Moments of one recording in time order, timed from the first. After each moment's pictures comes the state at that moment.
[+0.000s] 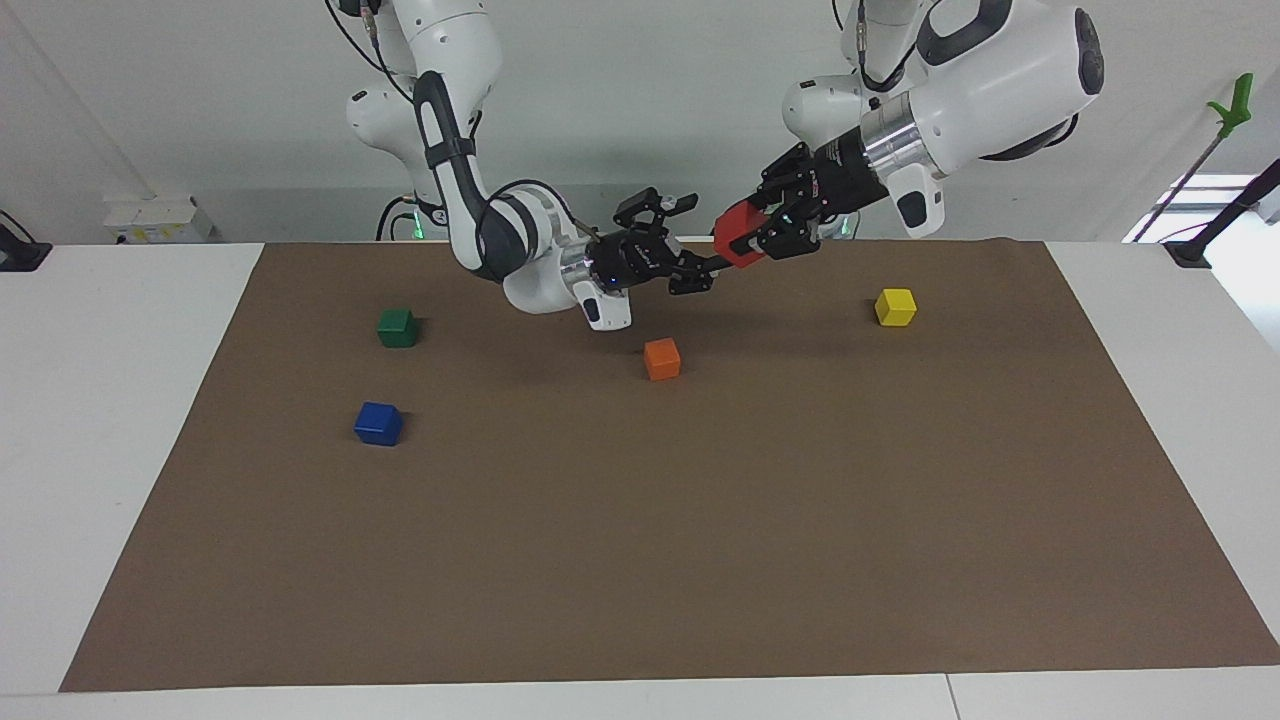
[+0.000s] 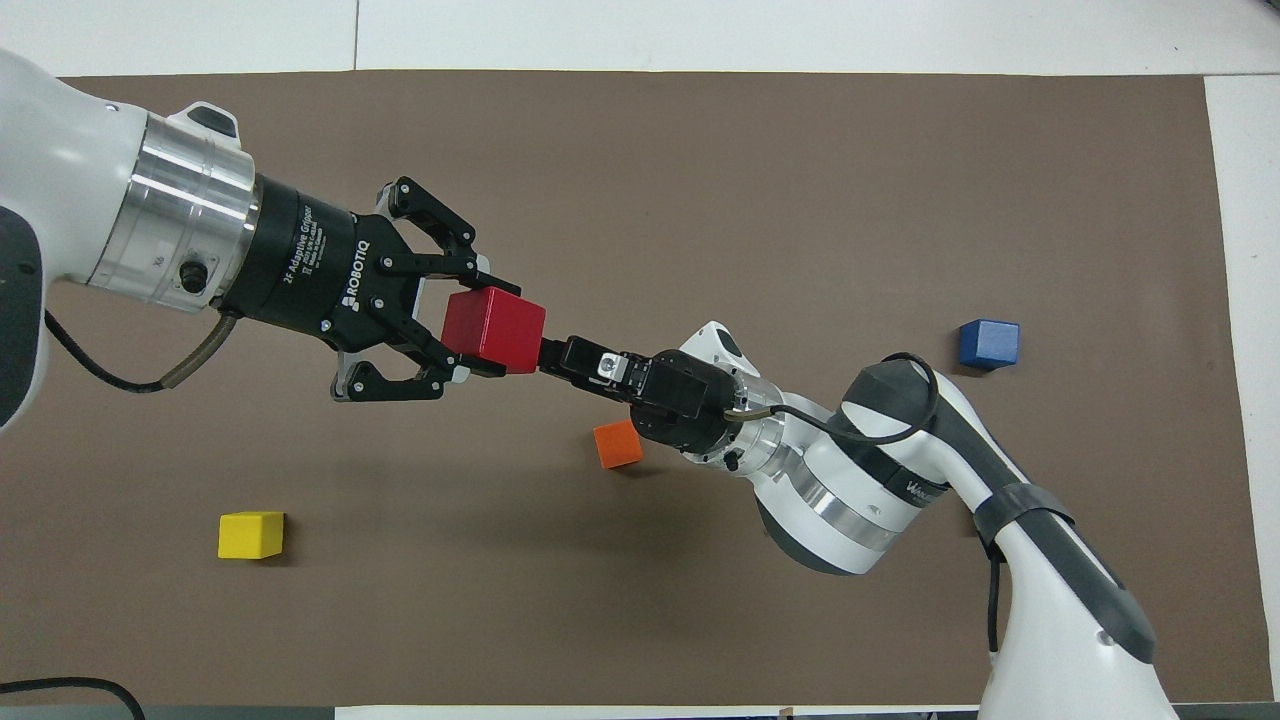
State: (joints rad) left arm 0.01 0.08 -0.32 -1.52 -0.76 1.58 -1.67; right arm 0.58 0.20 -0.03 -2.17 2.61 1.57 -1.14
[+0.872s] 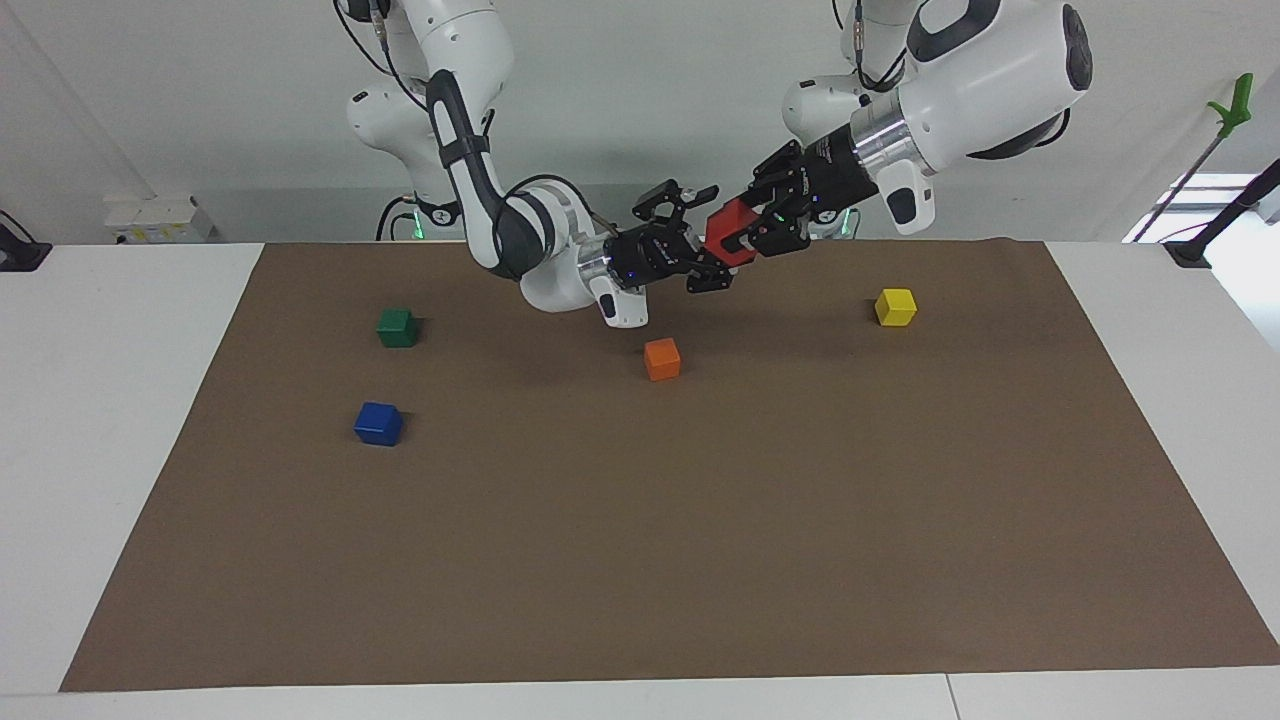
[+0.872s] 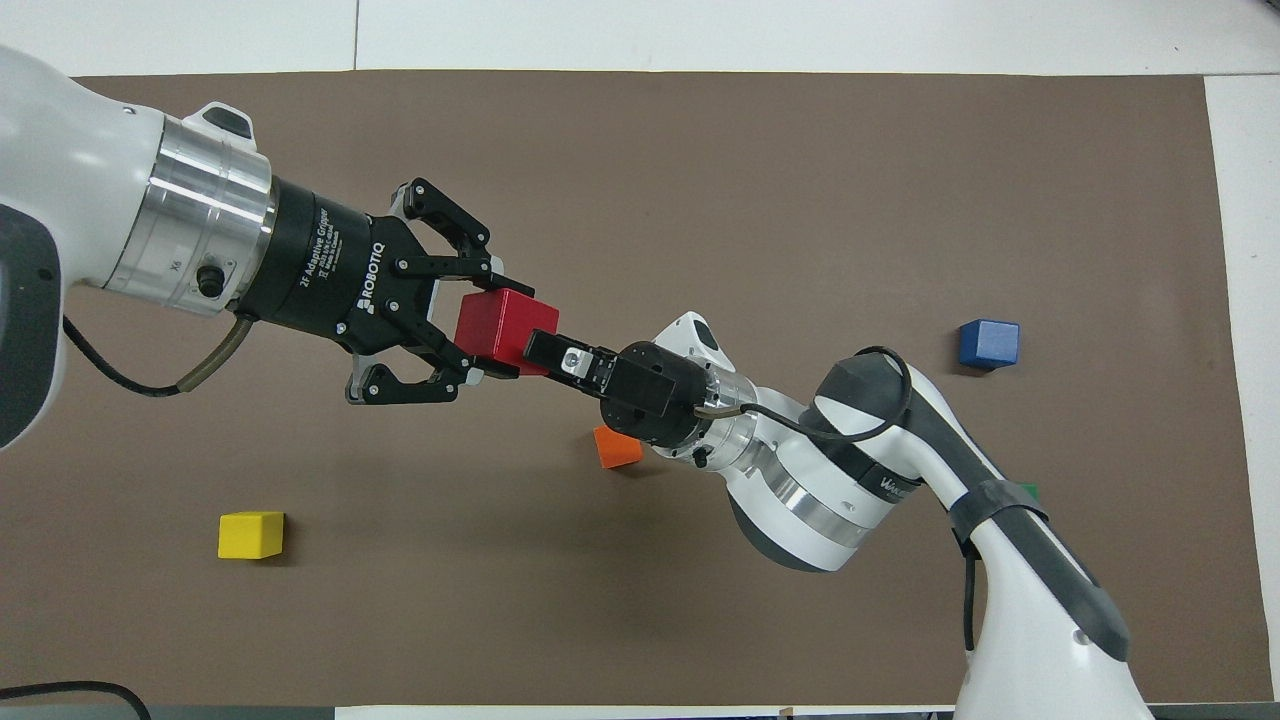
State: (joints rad) left arm 0.00 0.08 -0.32 -1.52 -0.76 1.59 -1.67; right arm 0.61 0.23 -0.03 -2.11 2.66 1.60 -1.19
